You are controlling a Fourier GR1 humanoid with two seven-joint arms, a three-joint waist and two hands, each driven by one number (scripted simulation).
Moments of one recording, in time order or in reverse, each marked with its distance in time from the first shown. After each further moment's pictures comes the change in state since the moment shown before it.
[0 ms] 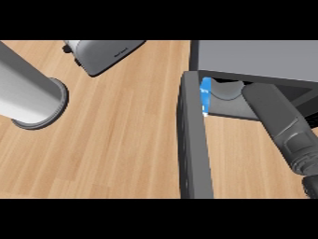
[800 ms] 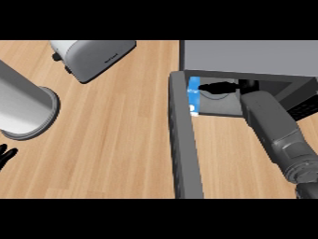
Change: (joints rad) left arm -0.045 -0.029 -0.140 0.014 -0.042 -0.057 0.016; right arm 0.072 0.038 -0.167 -0.022 -0.179 0.379 -0.168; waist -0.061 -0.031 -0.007
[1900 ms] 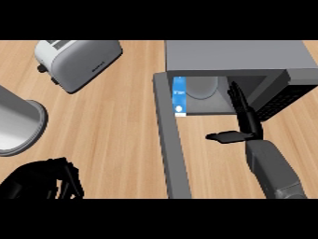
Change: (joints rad) left arm -0.098 -0.053 -0.388 0.026 -0.228 0.148 0.090; right arm 0.413 0.068 0.014 -0.222 -0.087 0.368 -0.117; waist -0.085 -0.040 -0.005
